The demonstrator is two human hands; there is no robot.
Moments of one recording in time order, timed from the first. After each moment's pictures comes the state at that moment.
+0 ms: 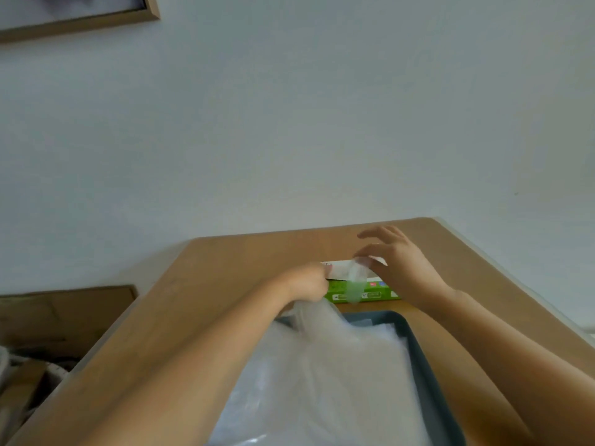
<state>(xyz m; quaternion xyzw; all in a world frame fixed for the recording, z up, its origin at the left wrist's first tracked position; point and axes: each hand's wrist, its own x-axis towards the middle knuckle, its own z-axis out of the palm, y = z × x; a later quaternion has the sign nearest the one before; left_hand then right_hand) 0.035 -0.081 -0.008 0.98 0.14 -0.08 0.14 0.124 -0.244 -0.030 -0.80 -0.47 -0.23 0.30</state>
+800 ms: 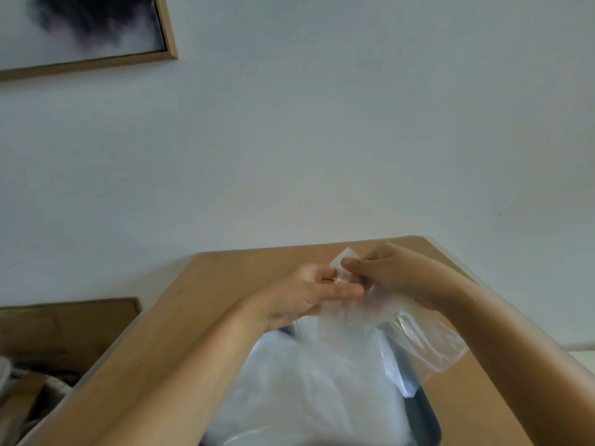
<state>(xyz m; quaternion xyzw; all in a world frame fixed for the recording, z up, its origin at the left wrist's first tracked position) -0.048 -0.116 0.037 0.78 -0.01 -0.05 0.63 0.029 -0.272 0.064 -0.84 -0.34 0.15 0.40</state>
